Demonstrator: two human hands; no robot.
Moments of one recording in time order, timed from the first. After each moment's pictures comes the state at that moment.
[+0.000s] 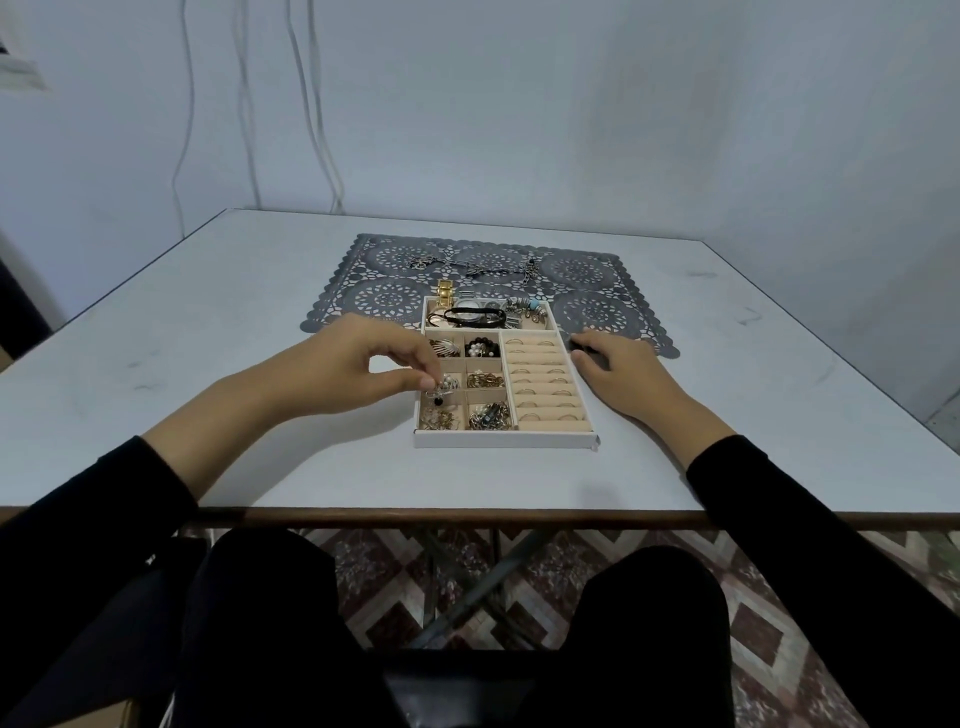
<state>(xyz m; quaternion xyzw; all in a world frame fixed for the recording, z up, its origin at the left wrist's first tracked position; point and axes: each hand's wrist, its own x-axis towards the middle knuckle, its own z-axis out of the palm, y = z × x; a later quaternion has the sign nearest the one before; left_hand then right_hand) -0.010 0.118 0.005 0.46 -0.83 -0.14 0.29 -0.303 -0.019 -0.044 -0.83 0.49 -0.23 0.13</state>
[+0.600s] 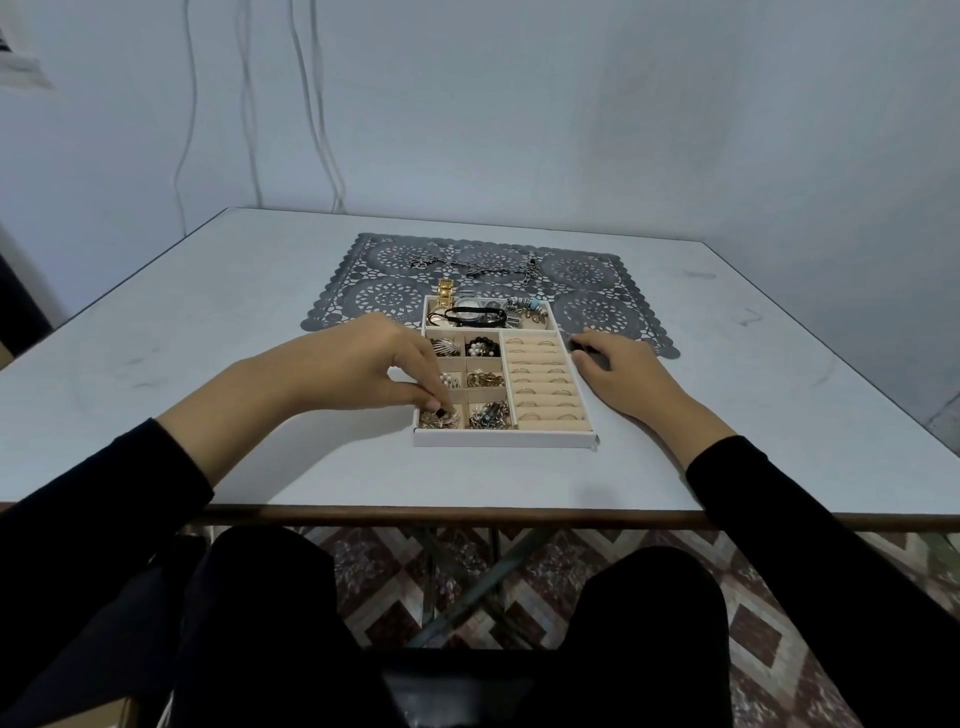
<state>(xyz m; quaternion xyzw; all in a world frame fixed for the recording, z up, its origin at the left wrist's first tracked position) -0.017 0.111 0.012 0.44 -0.87 -0.10 0.18 -0.304 -0.023 -0.046 -0.83 0.49 -0.23 0.13</state>
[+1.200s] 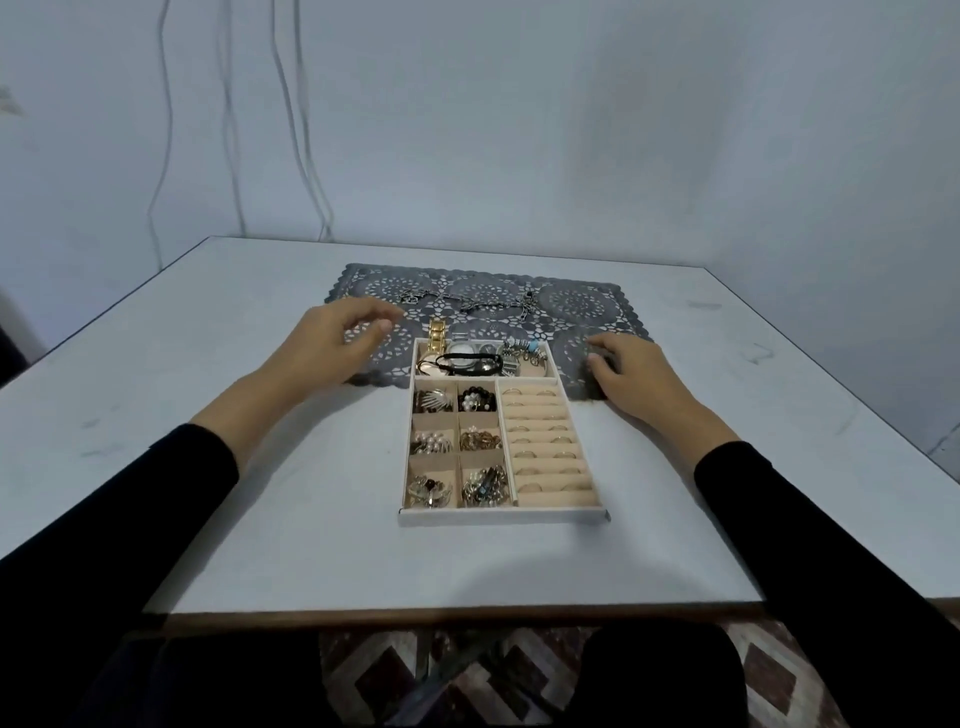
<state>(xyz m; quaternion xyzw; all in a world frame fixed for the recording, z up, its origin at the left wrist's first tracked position) 0.037 0.020 -0.013 0.62 -0.68 -0.09 0.38 -0.303 -0.084 -0.034 -0.82 0.51 -0.25 0.09</state>
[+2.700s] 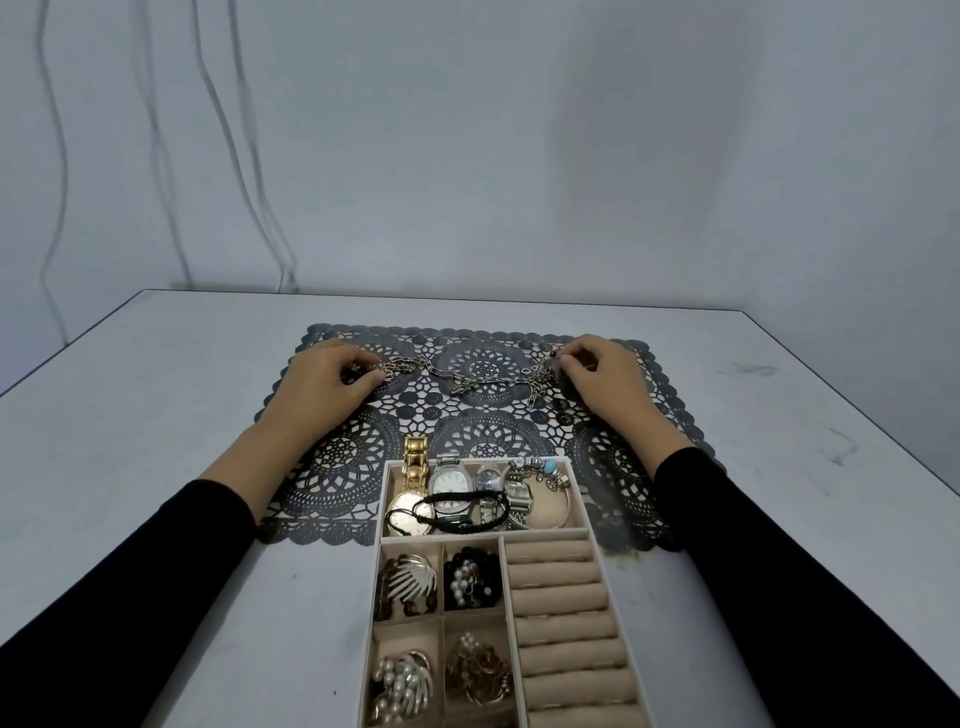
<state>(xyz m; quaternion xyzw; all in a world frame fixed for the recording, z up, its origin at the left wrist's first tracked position) 0.077 -0.129 -0.037 0.70 -0.63 0.00 0.33 -0.229 -0.231 -0.031 -0.74 0.52 -0.37 0.20</state>
